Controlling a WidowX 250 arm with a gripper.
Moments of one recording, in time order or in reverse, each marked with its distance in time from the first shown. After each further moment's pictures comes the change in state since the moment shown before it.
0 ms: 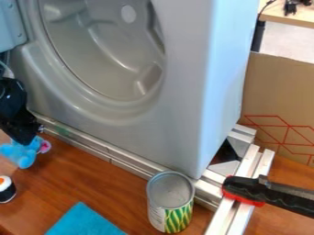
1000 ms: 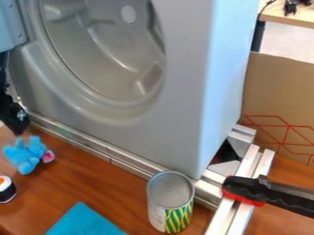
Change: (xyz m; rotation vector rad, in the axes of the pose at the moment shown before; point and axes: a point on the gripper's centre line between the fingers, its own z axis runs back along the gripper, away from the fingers) arm -0.013 -0.014 0.065 -0.004 -0.075 -0.064
